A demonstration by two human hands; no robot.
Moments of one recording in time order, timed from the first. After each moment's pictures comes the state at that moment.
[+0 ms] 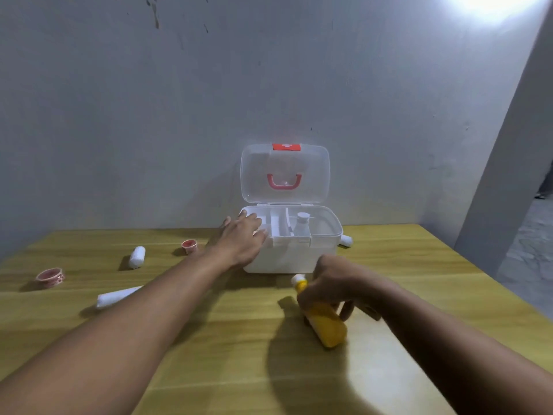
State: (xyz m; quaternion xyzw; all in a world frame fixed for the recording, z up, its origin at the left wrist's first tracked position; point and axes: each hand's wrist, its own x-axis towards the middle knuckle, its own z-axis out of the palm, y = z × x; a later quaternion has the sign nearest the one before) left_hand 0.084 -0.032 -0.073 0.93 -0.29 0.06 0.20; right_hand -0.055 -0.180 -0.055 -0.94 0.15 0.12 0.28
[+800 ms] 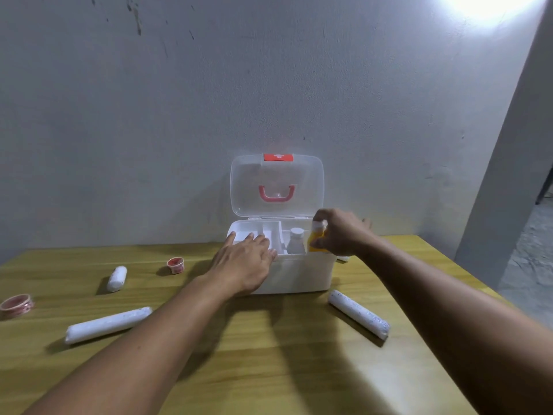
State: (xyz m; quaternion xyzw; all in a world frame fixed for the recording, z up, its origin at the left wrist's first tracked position) left_hand 0.074 -0.053 -0.074 0.94 -0.32 0.05 0.08; right_hand 0.035 -0.251 -0.036 -0.97 0.15 -0.12 0.12
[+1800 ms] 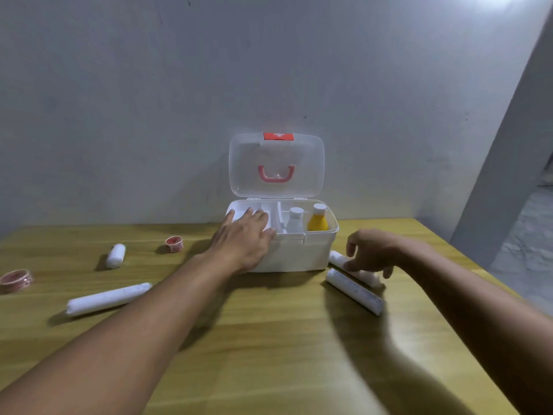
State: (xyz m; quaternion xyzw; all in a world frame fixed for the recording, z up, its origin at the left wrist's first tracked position) left_hand 0.075 -0.053 -0.077 0.93 -0.32 0.07 0.13; right_hand -0.010 -0.280 -0.061 -0.97 0.18 0.10 0.09
